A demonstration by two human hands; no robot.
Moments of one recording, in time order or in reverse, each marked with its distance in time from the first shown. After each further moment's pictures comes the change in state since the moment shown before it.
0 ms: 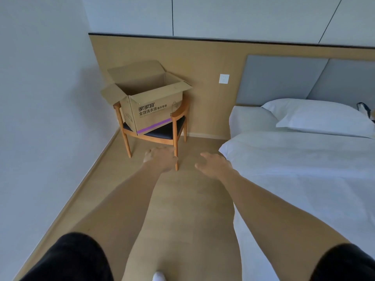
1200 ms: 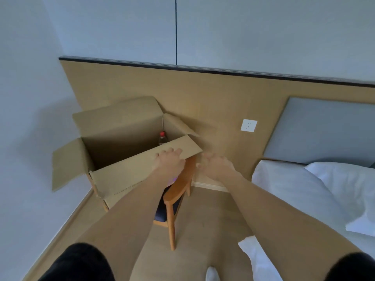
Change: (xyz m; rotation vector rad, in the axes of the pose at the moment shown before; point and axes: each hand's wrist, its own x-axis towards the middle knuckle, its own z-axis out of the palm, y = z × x) left_hand 0.626 -0.028 -0.123 -0.138 0.201 -0.048; right_hand 0.614 -0.007 -0.215 -0.047 0.102 -0.100
